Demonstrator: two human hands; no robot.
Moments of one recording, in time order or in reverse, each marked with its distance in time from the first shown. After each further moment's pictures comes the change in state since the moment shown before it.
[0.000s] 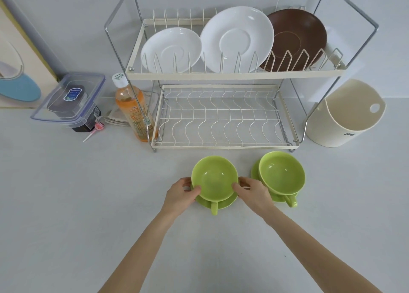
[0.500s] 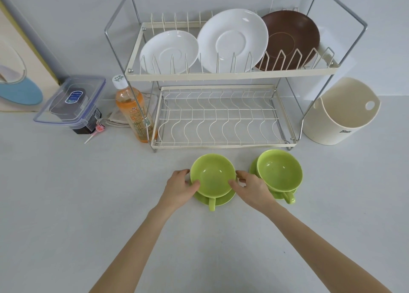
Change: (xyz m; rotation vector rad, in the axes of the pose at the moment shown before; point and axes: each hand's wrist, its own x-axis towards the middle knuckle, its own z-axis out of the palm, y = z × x) left_hand 0.006 0.013 -0.007 0.449 0.004 0.159; right_hand 0.000 -0.005 -0.004 -0.255 0.002 -0.178
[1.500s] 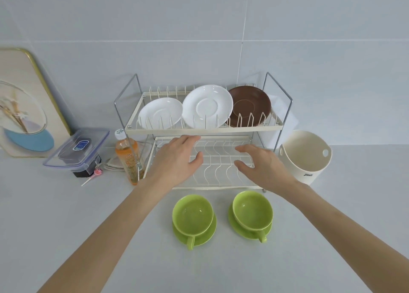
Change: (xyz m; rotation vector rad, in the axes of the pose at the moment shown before) left_hand -0.057 0.160 -0.080 0.511 0.476 0.588; right_hand -0.040 -0.066 -0.155 -0.315 0.317 -0.461
